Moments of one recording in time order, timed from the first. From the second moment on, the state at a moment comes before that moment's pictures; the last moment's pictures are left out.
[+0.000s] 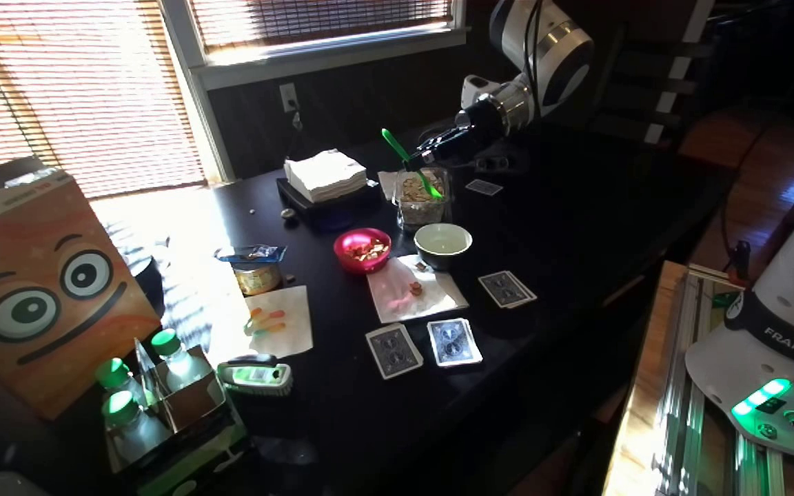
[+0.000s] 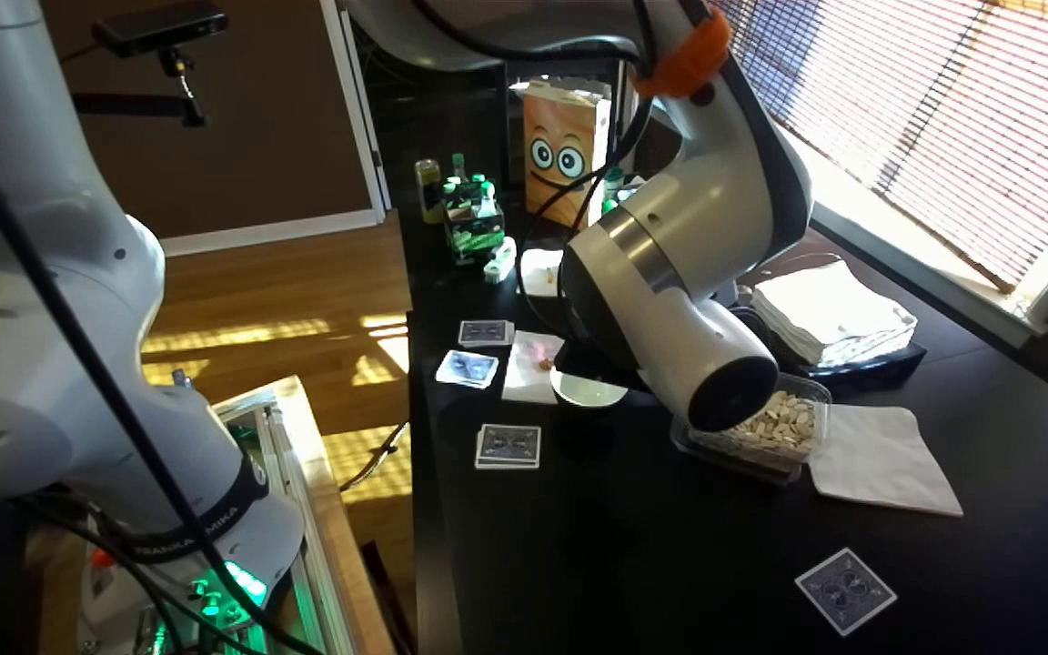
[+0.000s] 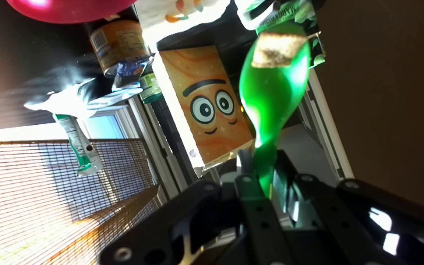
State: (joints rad) arm -0.25 0.23 -0.20 -2.35 1.40 1.73 -2.17
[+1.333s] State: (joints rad) arm -0.30 0.38 -0.25 -2.30 1.51 1.43 -2.33
